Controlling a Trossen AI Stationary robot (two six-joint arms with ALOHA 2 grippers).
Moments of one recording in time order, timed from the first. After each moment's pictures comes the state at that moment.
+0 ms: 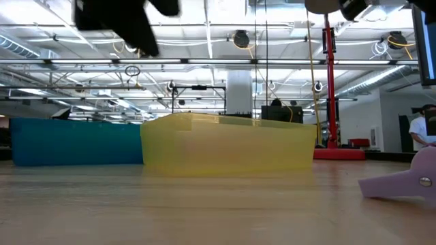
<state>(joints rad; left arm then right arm) -0.54 1.90 1.53 -0.72 -0.23 -1.09 0.17 0.54 0.38 0.40 -0.27 0.40</state>
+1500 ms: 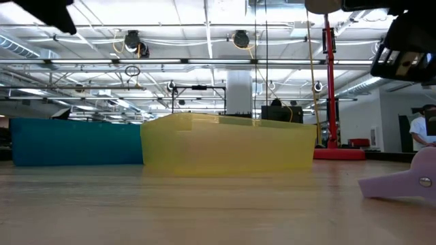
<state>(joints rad) -0.79 1.80 1.44 -0.97 -0.59 -1.27 0.54 1.47 0.90 -0.28 -0.23 0.92</state>
